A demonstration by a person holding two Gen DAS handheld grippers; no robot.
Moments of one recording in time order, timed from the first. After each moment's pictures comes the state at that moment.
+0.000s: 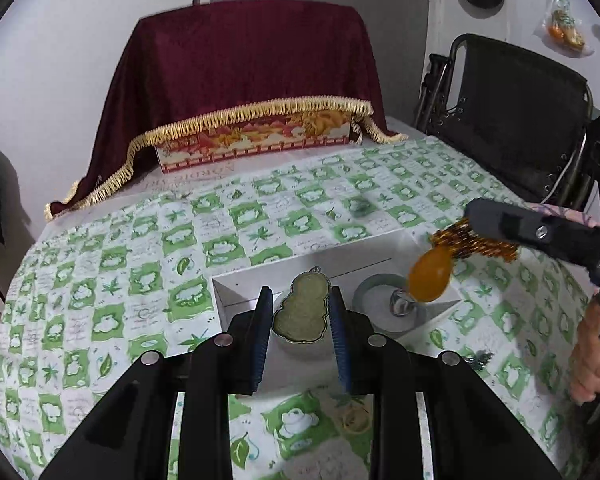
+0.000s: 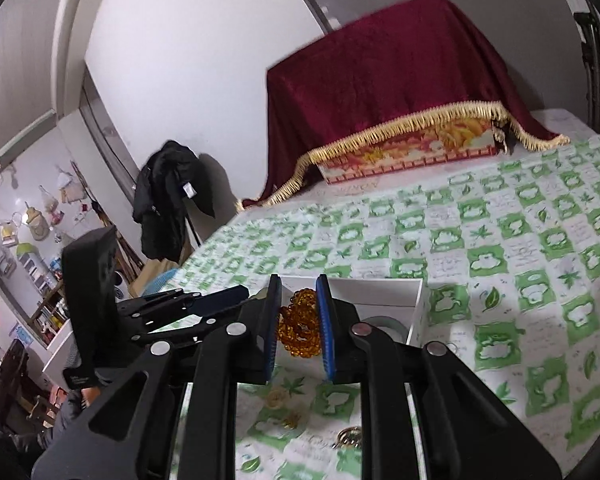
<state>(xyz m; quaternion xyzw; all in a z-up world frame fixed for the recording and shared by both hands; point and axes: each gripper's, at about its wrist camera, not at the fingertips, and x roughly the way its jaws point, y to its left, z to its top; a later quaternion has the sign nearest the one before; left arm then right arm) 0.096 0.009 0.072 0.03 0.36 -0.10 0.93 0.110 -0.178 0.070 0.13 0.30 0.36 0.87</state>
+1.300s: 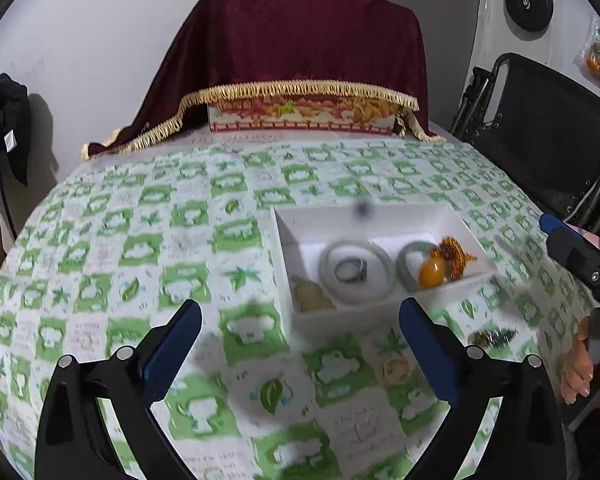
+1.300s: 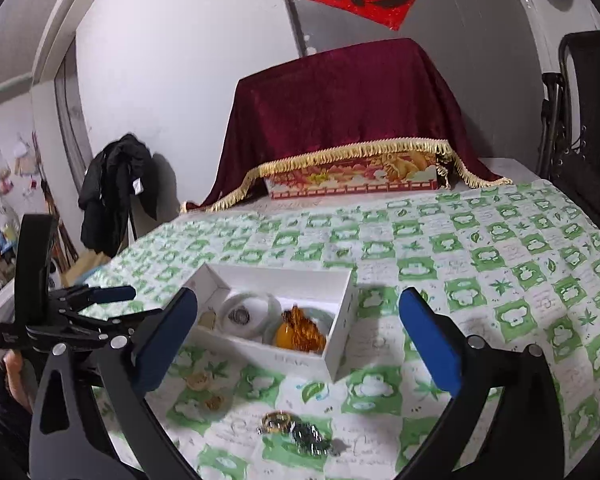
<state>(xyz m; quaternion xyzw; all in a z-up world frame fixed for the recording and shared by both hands) 0.056 0.044 0.049 -0.03 0.37 -0.05 0.93 0.062 -0.199 0.045 0.05 0.22 0.27 0.94</state>
